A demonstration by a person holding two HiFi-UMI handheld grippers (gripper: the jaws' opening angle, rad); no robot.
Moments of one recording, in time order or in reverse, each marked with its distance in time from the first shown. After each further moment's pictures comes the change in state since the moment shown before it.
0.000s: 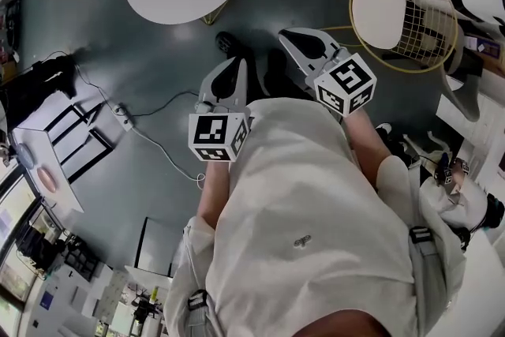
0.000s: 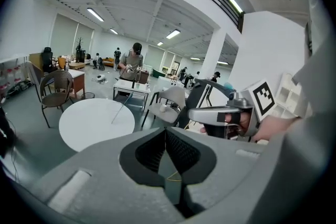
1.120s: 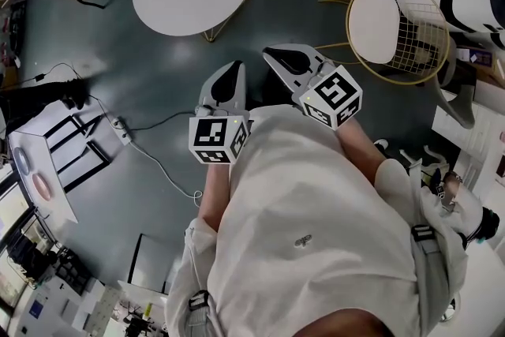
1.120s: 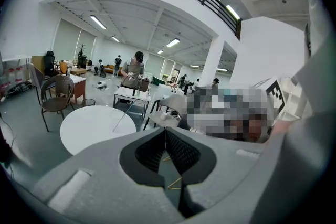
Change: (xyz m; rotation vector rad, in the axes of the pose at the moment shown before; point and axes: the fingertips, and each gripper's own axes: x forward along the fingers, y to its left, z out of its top) left arm -0.020 0.008 0.018 -0.003 -0.088 0.005; right arm 0.011 0.059 0.022 -0.107 -0.011 0.071
